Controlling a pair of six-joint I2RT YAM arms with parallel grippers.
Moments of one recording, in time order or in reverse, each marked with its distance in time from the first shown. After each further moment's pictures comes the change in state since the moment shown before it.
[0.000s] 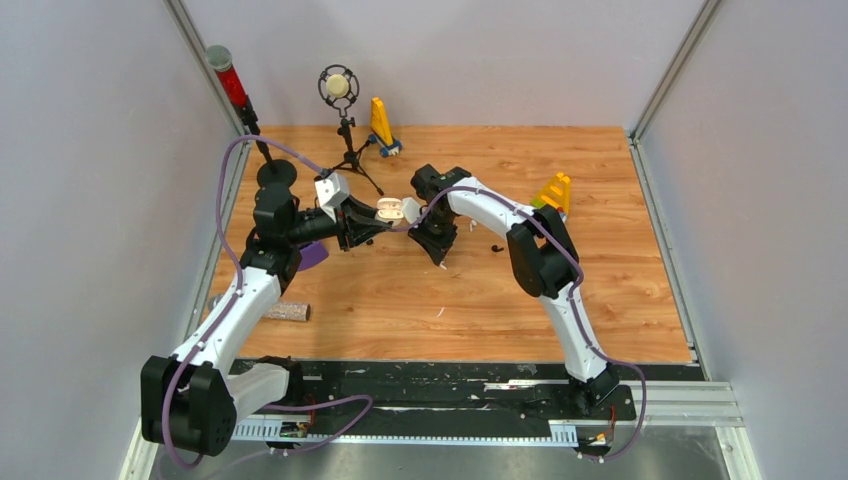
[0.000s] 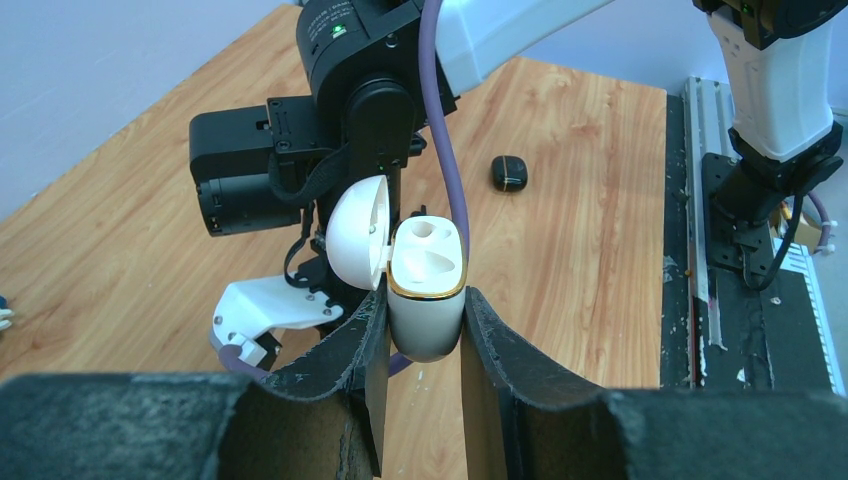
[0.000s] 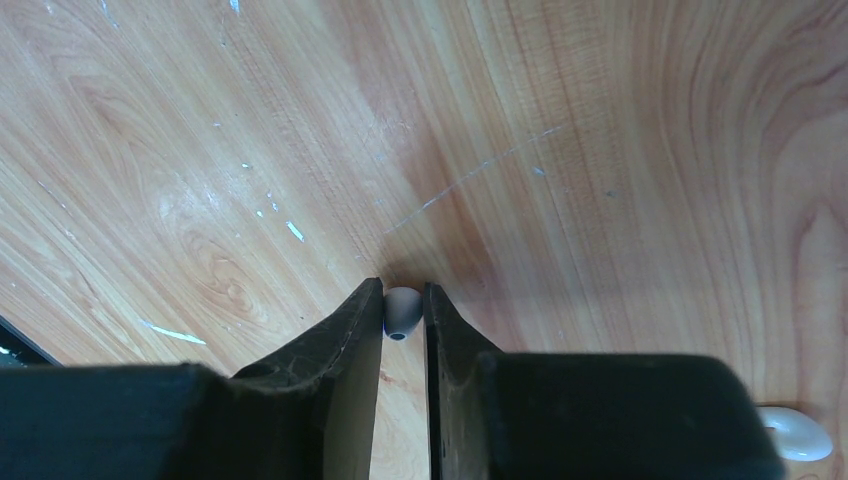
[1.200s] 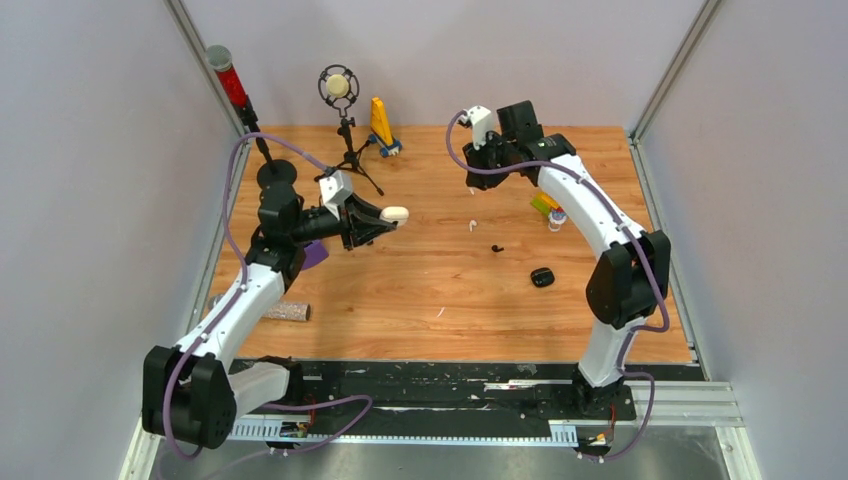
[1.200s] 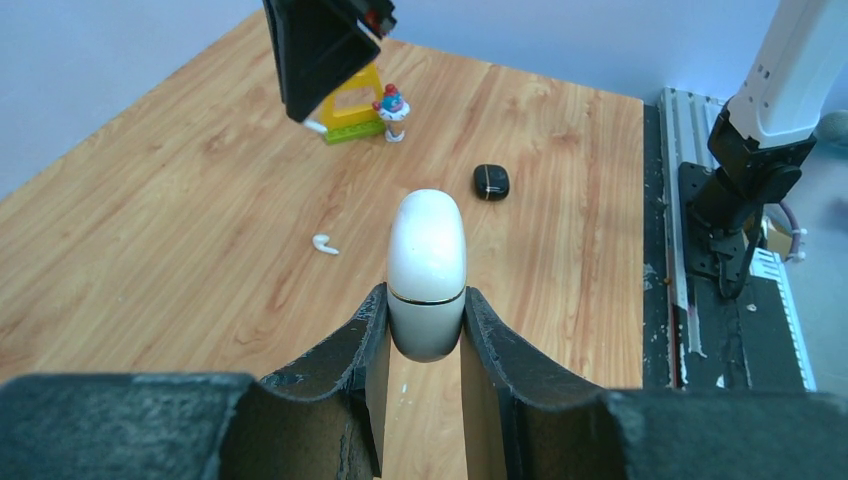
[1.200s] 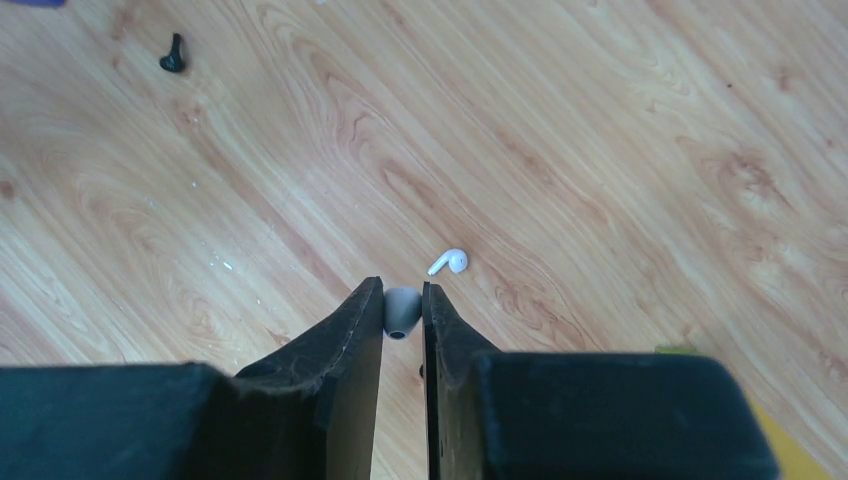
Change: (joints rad) left arm -0.015 0.027 0.000 0.062 0.013 -0.054; right arm -0.259 -0.485 -0.207 0.356 -0.040 0.182
